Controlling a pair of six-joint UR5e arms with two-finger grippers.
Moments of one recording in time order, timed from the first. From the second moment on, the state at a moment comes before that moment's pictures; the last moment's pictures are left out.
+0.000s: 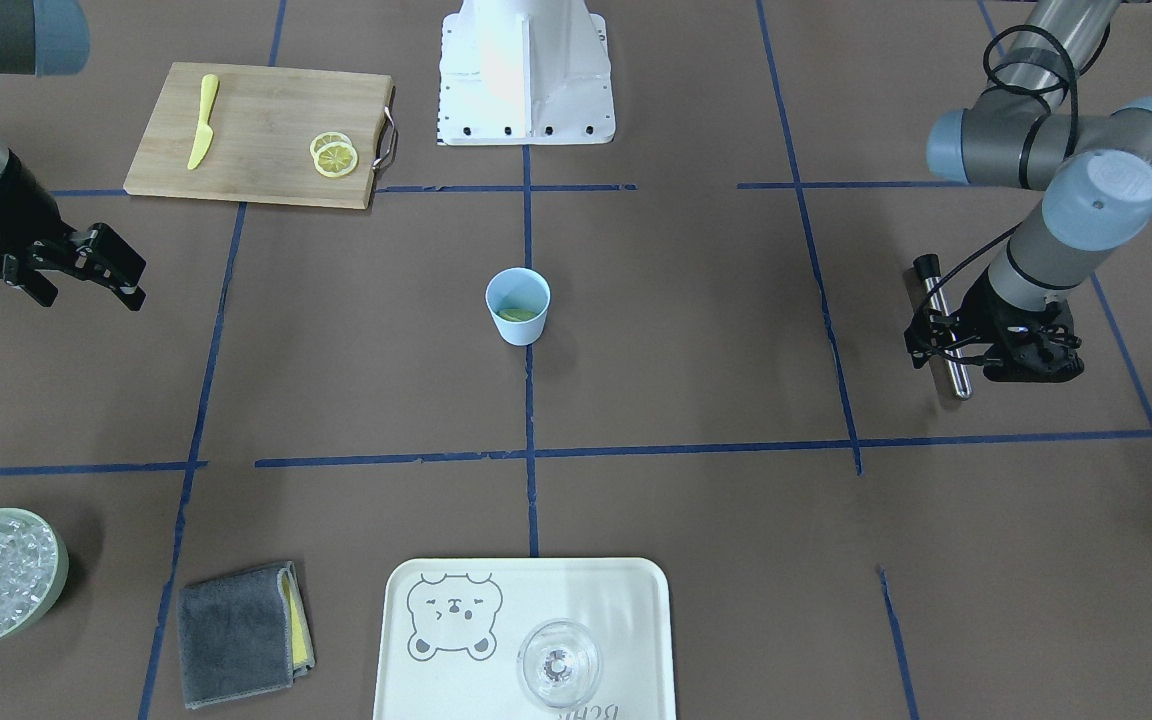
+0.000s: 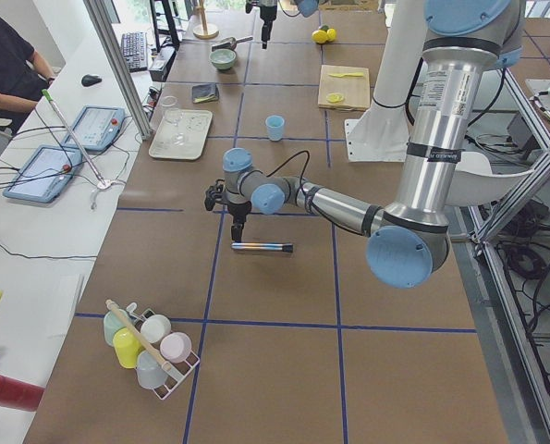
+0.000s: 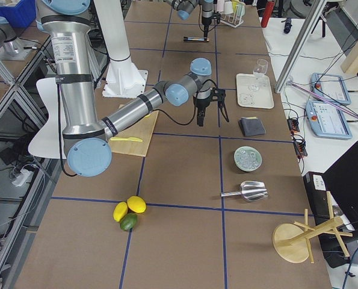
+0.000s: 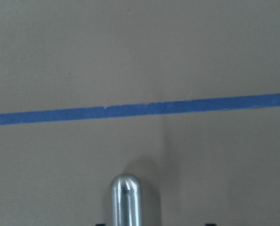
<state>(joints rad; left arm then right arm) -0.95 -1.74 -1.66 -1.86 -2.07 -0.72 1.00 -1.46 2.00 -1.49 2.15 0.94</state>
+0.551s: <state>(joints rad) -1.20 -1.64 -1.75 -1.80 -2.20 -0.34 1.18 -1.49 1.92 -1.50 2.26 0.67</state>
